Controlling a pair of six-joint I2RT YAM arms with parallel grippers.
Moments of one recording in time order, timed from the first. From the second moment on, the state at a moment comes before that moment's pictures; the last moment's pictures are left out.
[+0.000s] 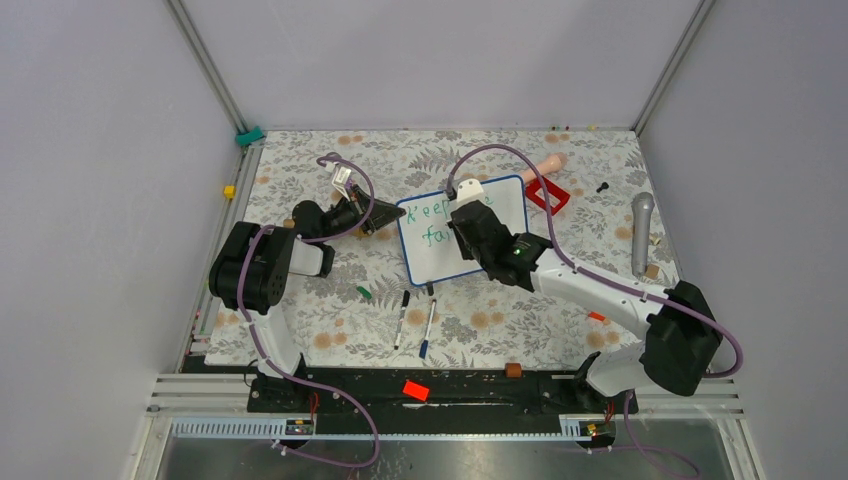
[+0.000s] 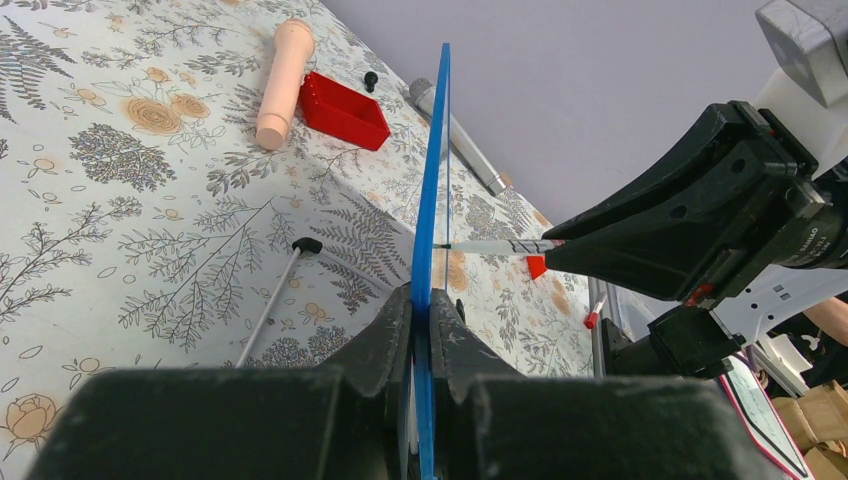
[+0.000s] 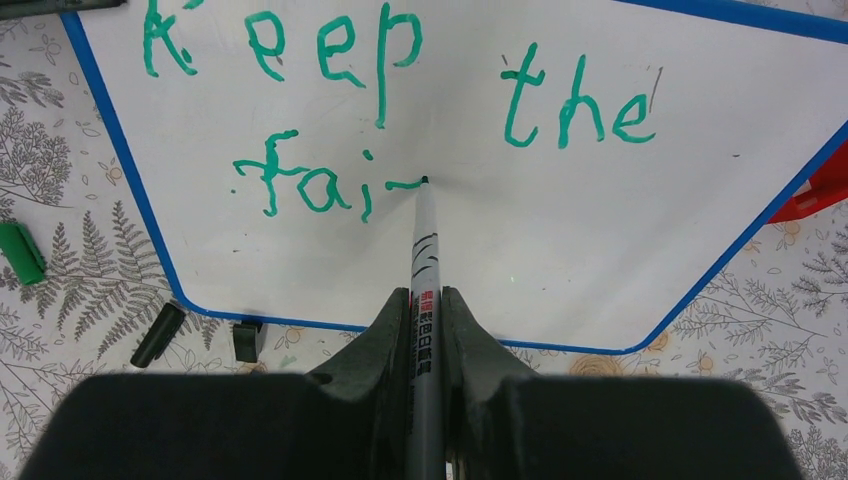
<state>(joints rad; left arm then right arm) -0.16 1.86 0.67 1.43 0.95 -0.86 0.86 1.42 1.04 -0.31 0.46 0.20</state>
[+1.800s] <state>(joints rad) -0.16 1.86 0.67 1.43 0.95 -0.86 0.85 1.40 0.99 -0.30 0.38 0.26</state>
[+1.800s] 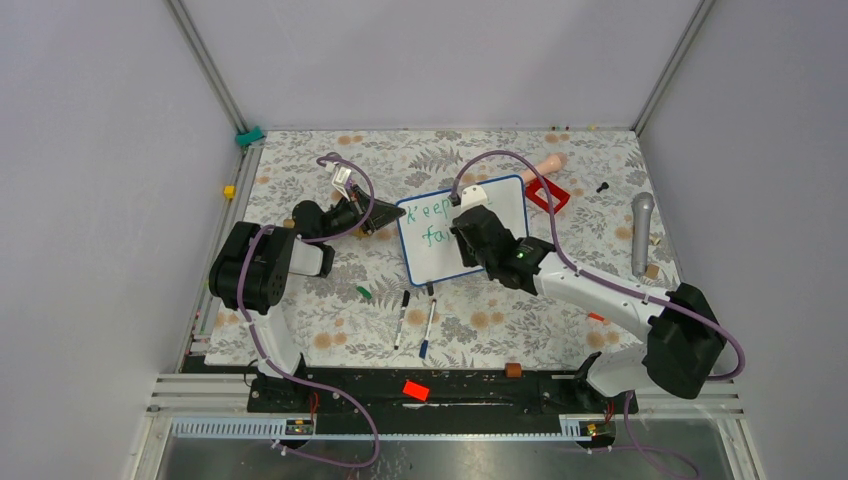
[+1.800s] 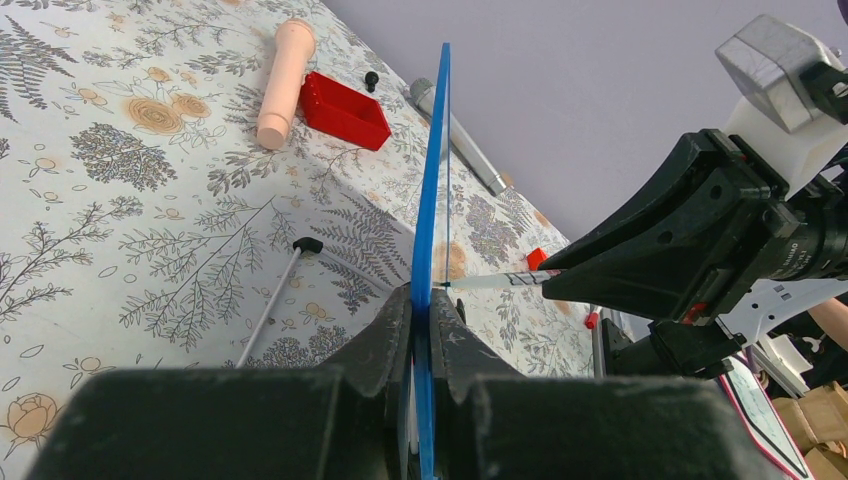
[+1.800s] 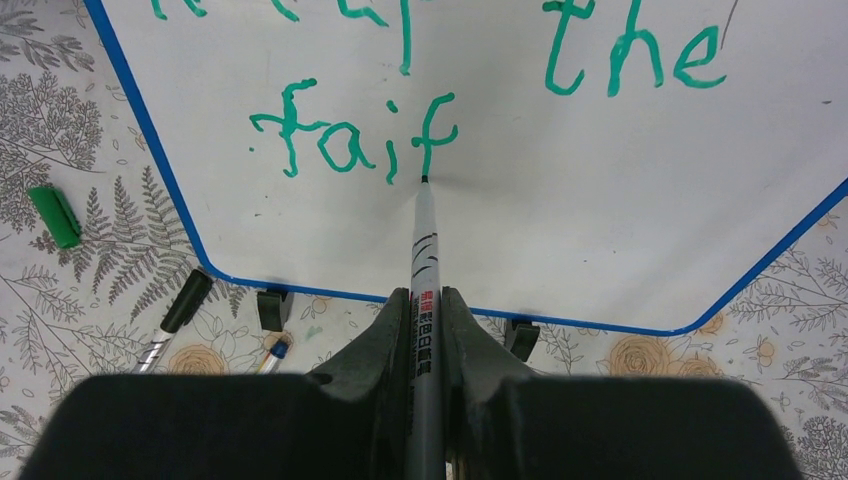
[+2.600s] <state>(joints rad) -0.16 1.86 0.67 1.43 0.96 -0.86 0.85 1.39 1.04 -0.35 0.40 0.24</state>
